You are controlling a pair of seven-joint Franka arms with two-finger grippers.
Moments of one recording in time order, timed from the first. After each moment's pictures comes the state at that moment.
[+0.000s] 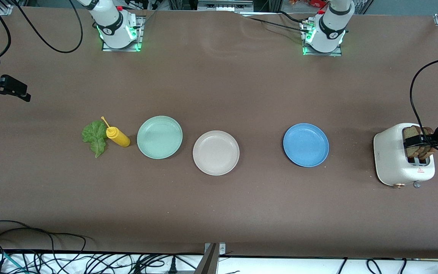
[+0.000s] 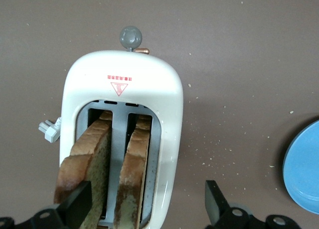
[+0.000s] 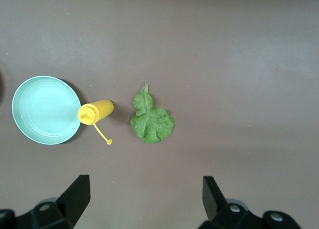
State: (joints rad) left arm 0.34 0.39 -0.07 -1.65 0.06 1.97 0.19; right arm 0.06 0.05 -0.13 -1.59 -0.01 1.62 -0.13
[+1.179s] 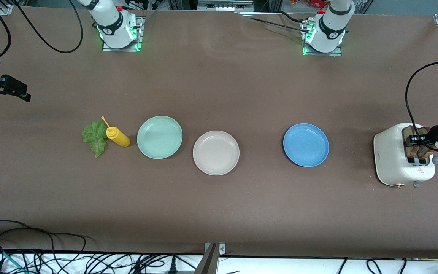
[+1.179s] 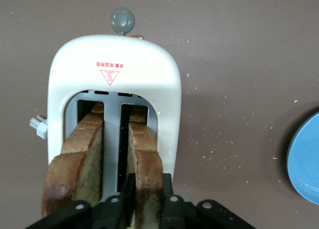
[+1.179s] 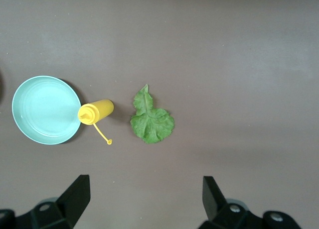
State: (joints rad) left arm 0.34 0.39 -0.07 -1.68 0.07 1.97 0.22; right arm 0.06 0.05 -0.13 -1.59 -0.01 1.62 -0.13
